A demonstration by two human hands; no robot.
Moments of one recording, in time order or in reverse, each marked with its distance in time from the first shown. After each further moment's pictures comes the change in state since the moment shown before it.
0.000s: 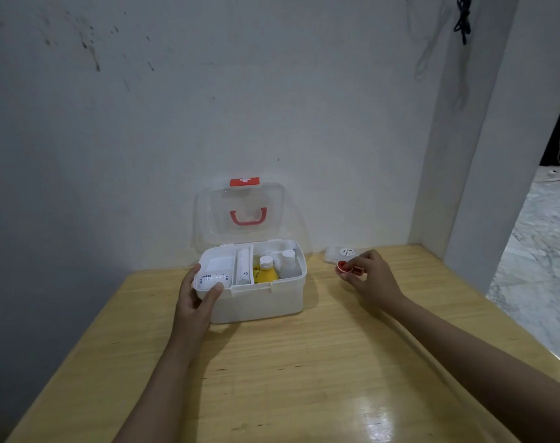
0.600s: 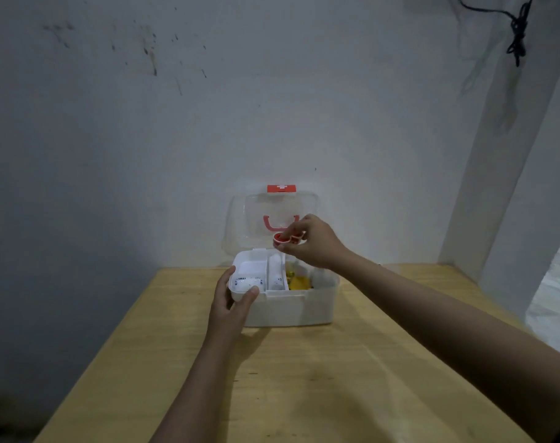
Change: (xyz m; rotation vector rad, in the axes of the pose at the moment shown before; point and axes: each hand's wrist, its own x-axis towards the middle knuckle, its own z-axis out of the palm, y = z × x) left_hand 0.005 -0.001 -0.029 0.039 0.045 -0.032; right_hand 0.048 -0.208 0.078 0.014 -0.286 -0.293
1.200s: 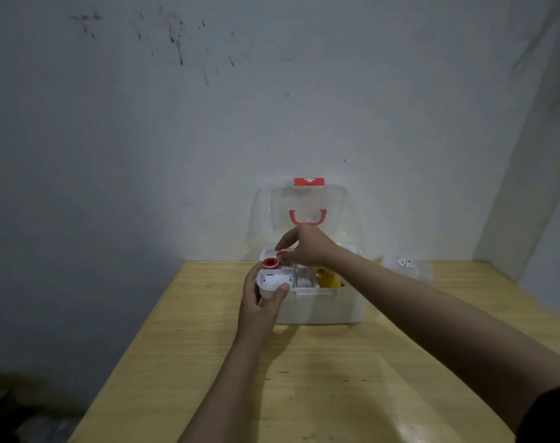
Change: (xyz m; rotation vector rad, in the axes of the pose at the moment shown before) left_hand -0.012 0.011 0.029 -0.015 -0.036 -0.021; right_hand 0.015 -0.005 0.029 -0.084 -0.252 0.053
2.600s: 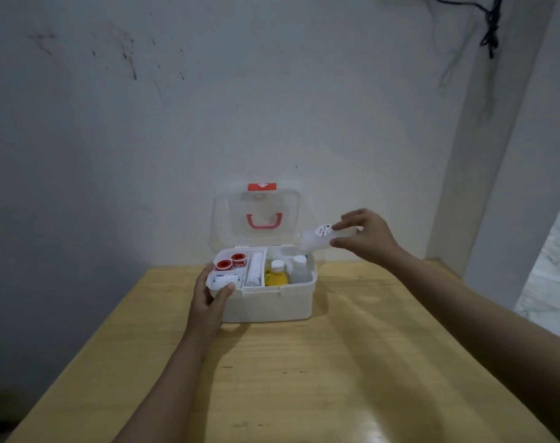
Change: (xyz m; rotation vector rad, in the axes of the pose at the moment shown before) left_hand 0.004 -0.009 0.004 0.053 0.049 0.040; right_hand -0.100 0.118 -0.110 0.169 0.447 0.147
